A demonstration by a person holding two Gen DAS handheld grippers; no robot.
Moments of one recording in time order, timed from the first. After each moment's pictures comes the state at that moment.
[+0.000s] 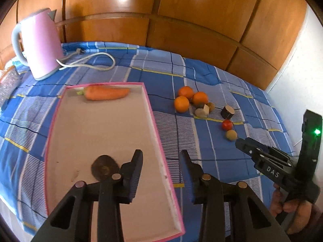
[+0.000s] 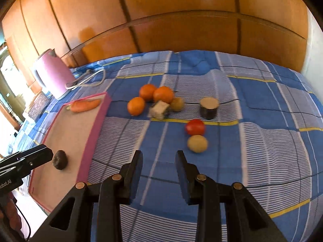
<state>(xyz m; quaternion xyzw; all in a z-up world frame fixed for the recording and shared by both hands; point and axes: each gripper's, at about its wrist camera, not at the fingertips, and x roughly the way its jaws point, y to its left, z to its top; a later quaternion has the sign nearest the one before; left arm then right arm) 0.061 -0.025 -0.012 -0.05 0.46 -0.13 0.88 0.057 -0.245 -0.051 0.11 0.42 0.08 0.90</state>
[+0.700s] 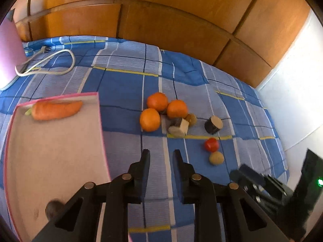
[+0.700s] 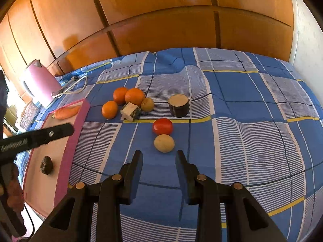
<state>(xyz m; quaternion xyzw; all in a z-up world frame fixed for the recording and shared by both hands) 0.146 -0.089 -0.030 -0.06 0.49 -0.18 0.85 0.061 -0.282 -0.065 0.13 0.43 0.05 0.89</state>
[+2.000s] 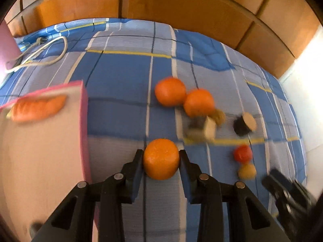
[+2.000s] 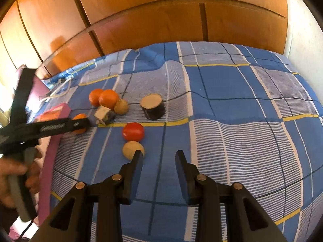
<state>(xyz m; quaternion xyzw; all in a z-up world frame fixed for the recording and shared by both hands) 0.173 -0.113 -0.085 -0.03 0.53 -0.14 0.84 0.081 -0.313 -0.085 0.13 0.45 0.02 0.88</state>
